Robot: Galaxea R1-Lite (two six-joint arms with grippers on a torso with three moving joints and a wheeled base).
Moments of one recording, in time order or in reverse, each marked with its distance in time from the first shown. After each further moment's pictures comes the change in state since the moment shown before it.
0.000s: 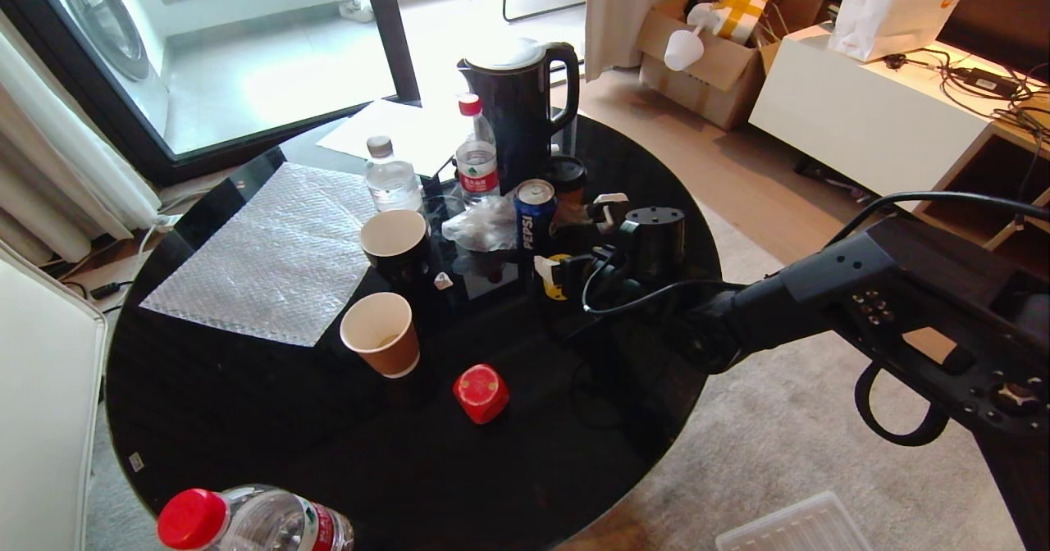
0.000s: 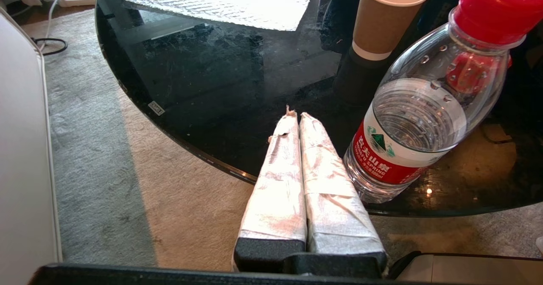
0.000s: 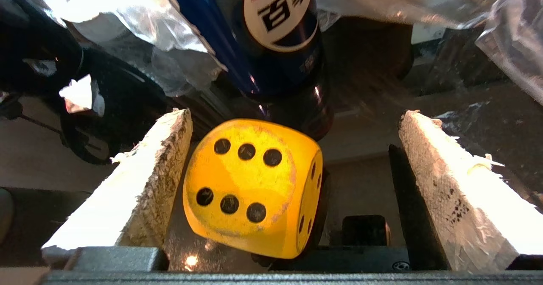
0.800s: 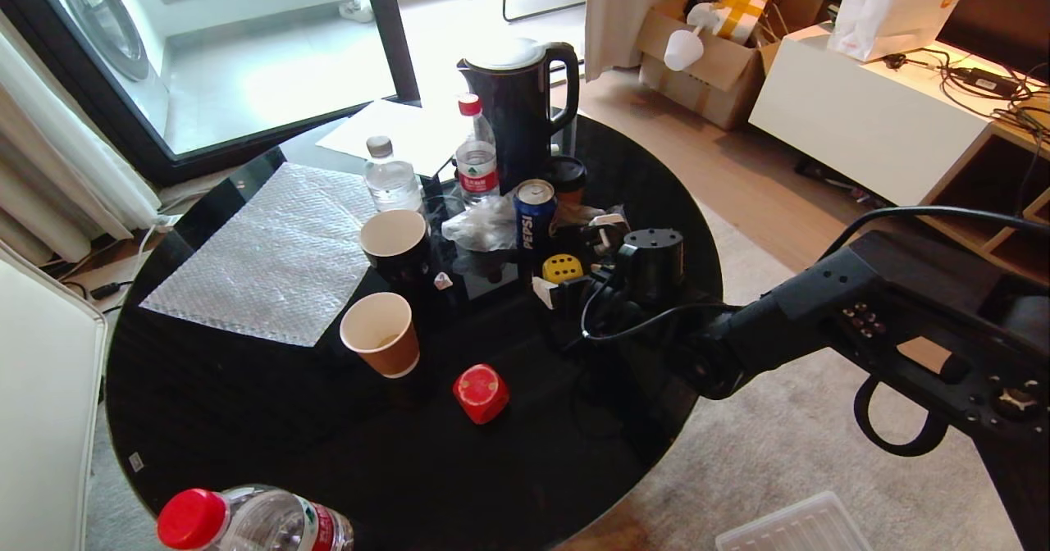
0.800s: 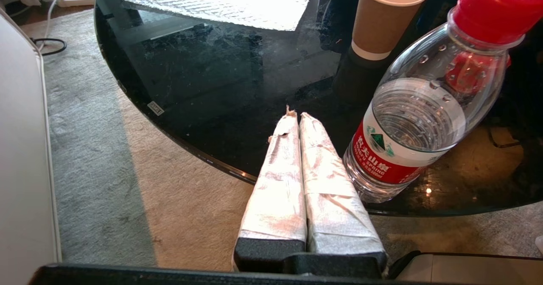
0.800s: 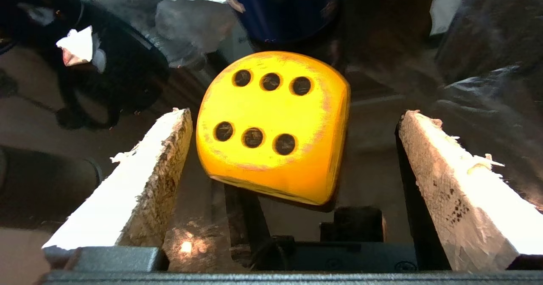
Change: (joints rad) left arm 0.000 0.000 0.000 -0.001 0.000 0.000; right arm 0.020 0.000 0.114 -0.089 0.003 -0.027
